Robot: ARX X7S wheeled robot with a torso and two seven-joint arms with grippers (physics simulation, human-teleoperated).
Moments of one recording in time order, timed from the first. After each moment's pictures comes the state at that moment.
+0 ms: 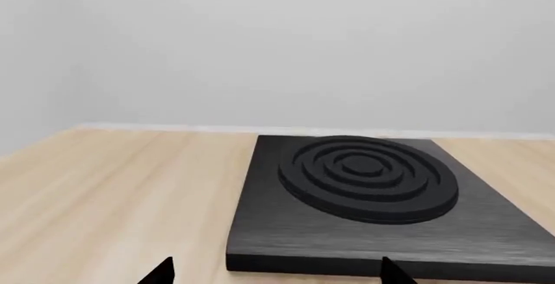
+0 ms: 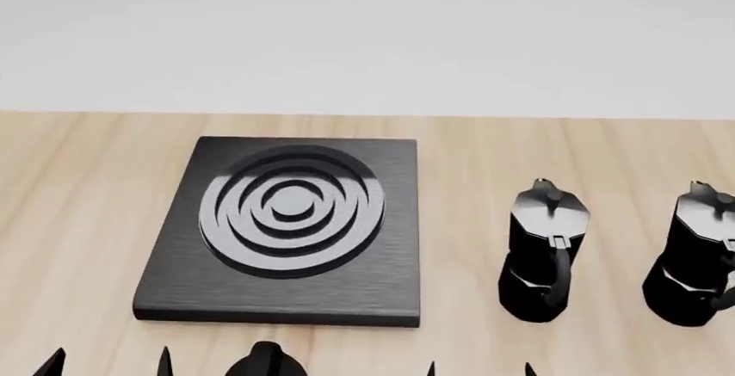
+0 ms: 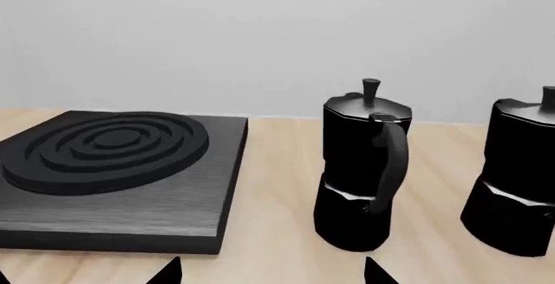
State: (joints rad) left arm -0.02 -0.22 0.25 0.00 -0.22 0.07 -0.28; right arm 0.07 0.21 -0.28 0.13 0.18 -0.09 0.26
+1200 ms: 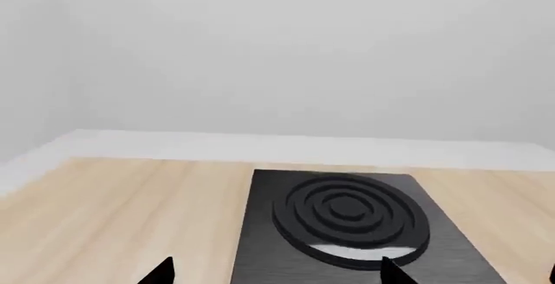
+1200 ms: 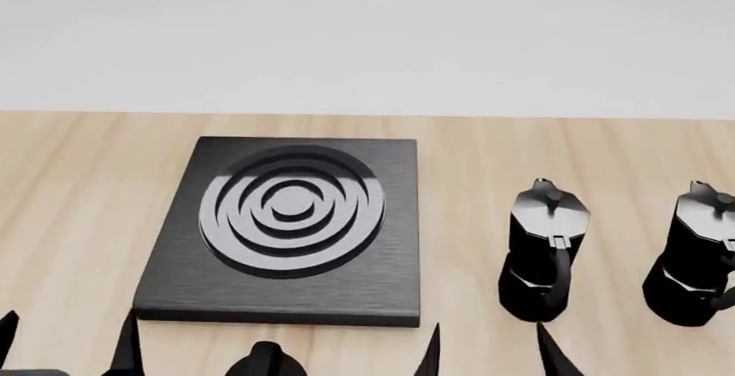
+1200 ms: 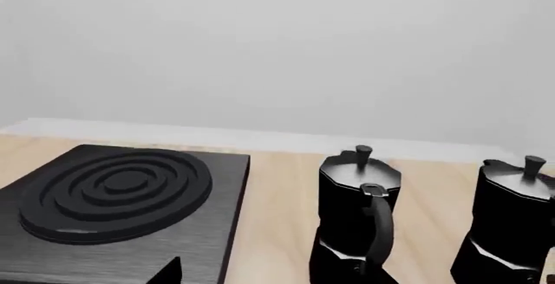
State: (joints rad) left arm 0.01 -0.37 0.22 0.57 -0.41 -0.40 -0.44; right arm 0.08 0.30 -0.29 -0.19 0.24 0.16 0.31
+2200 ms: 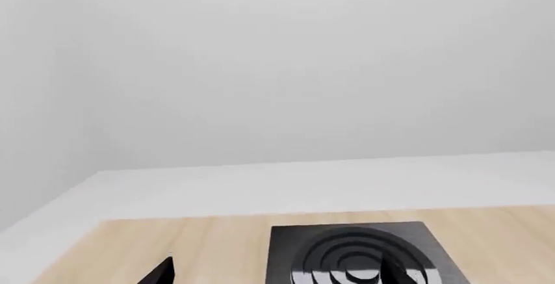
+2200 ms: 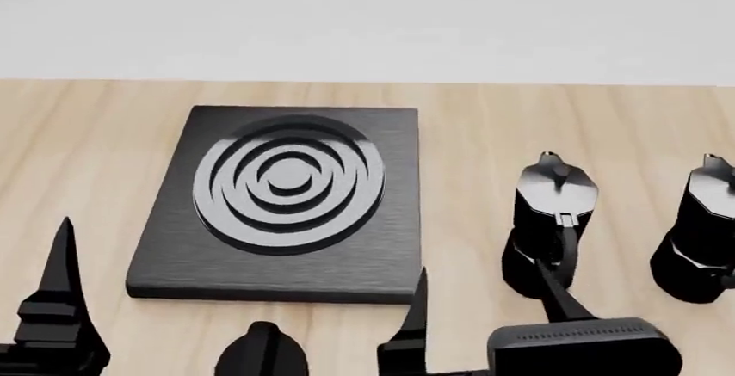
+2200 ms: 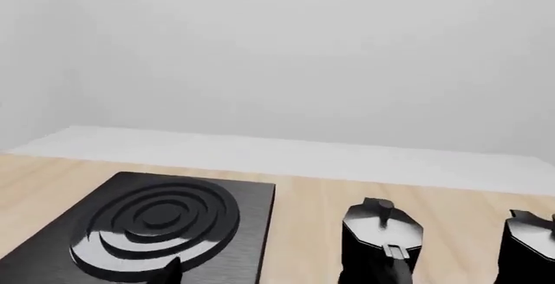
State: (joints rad) left arm -0.32 -0.54 0.11 1.01 -0.89 -0.93 -0.85; right arm 0.15 0.38 -0.25 -0.57 0.39 0.49 0.35
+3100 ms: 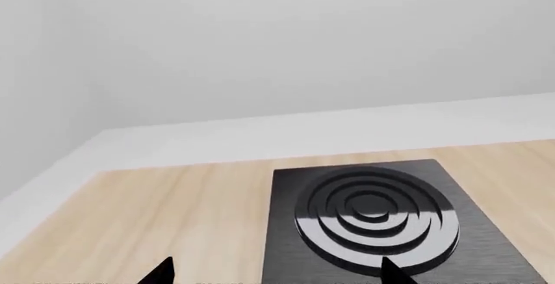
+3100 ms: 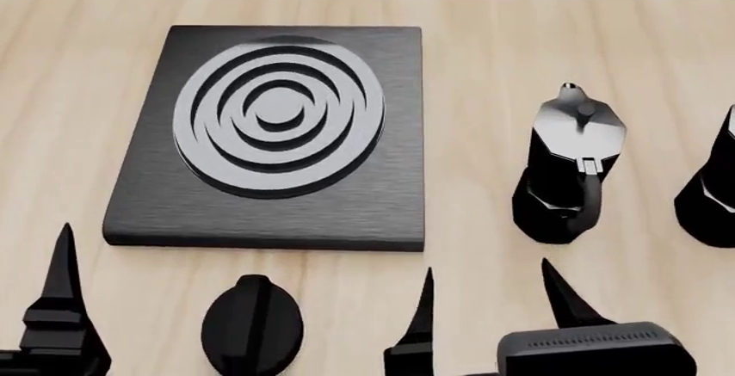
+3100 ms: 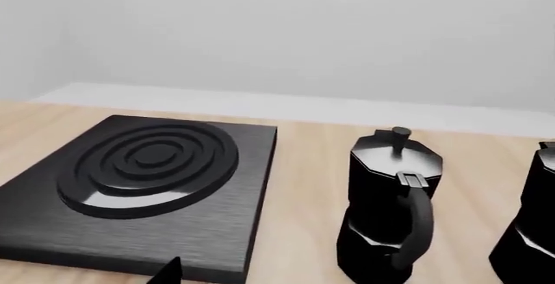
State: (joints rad) left arm -0.31 -0.59 0.19 1.00 -0.85 -0.87 -0.89; right arm 0.13 0.41 -0.24 -0.58 0.40 0.46 0.34
